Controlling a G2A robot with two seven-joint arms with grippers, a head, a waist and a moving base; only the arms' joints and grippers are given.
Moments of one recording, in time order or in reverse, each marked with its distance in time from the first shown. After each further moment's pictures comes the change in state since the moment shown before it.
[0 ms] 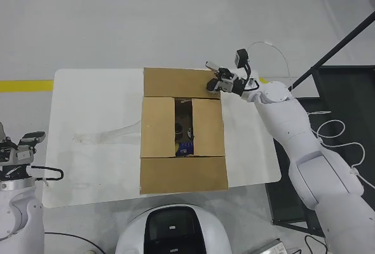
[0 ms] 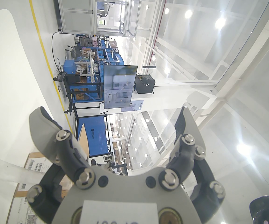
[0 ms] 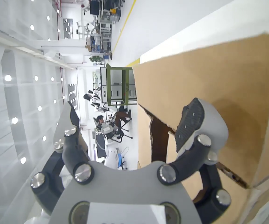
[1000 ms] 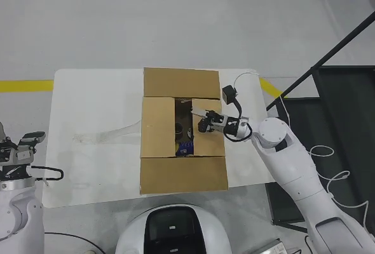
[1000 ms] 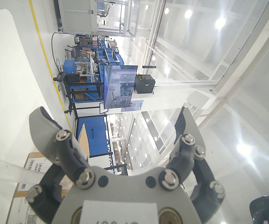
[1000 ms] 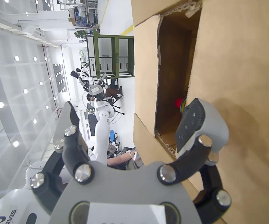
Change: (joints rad) left arm 0.000 0.000 0.000 0.000 0.000 0.000 0.000; right arm -0.596 0.156 0.241 -0.937 -0.292 0.356 -0.126
